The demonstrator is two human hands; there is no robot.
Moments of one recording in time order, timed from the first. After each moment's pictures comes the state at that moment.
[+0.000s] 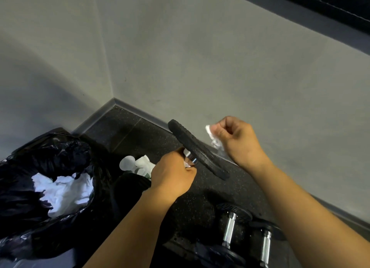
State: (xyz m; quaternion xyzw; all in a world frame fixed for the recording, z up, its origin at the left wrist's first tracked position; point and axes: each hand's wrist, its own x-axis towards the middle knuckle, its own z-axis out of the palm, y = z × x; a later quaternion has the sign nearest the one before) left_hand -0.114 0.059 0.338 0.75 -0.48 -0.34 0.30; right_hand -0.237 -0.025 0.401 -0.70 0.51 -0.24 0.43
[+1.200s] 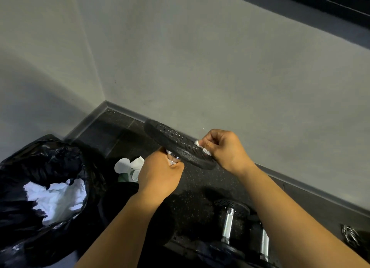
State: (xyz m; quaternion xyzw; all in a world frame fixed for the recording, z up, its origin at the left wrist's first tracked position) left_hand -0.115 0.060 0.335 0.77 -0.40 -0.36 0.35; right_hand -0.253 -0.032 0.362 -0.72 0.53 -0.20 0.40
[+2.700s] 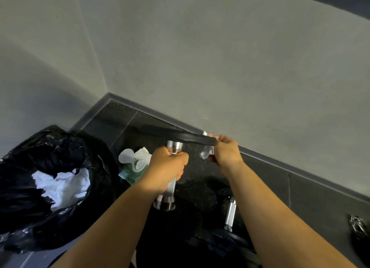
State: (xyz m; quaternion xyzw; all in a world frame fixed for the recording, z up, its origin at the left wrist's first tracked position) left_hand -0.128 0.056 0.319 0.68 -0.26 -0.56 0.40; right_hand -0.256 -0.019 0.320 -0.42 0.65 -0.29 0.56
